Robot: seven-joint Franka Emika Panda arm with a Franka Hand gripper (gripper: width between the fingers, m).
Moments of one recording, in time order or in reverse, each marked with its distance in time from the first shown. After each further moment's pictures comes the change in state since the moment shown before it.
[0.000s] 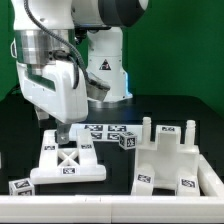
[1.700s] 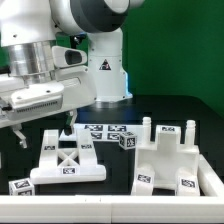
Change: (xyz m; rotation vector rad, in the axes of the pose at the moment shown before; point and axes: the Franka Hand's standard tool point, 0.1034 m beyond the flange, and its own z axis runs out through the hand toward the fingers) arm -0.006 0.046 0.026 -0.005 -0.170 1.631
